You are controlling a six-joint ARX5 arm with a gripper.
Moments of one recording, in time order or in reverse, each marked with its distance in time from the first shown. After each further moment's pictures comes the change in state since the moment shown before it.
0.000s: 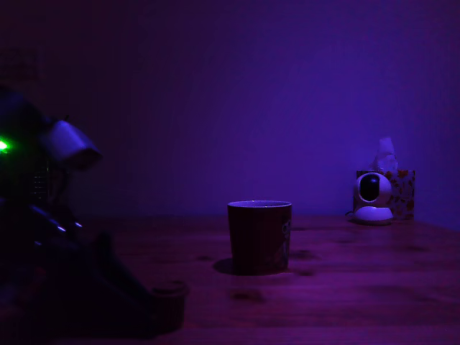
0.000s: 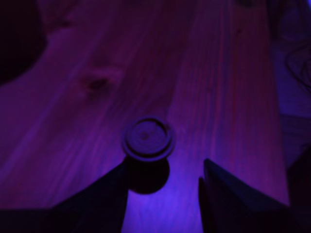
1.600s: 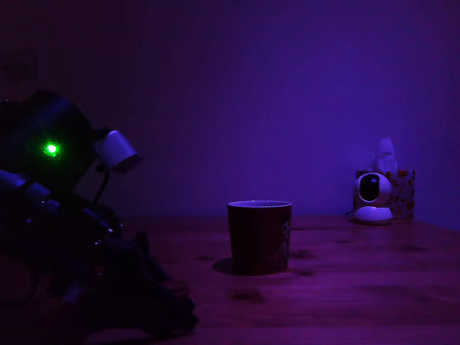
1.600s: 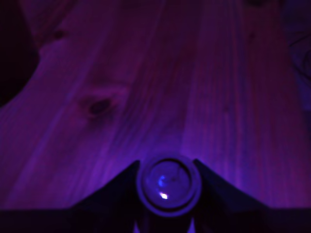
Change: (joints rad) arm -0.062 0.076 0.101 -0.015 -0.060 -0.004
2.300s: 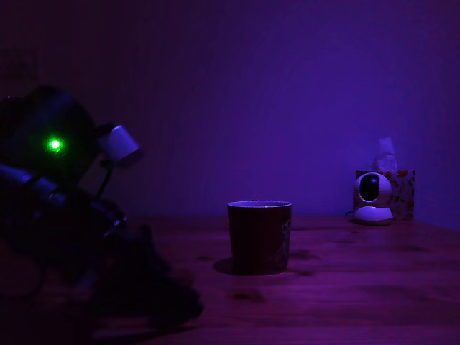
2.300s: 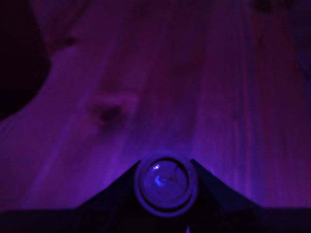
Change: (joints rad) arm 0.000 0.000 0.018 0.033 -0.003 -0.040
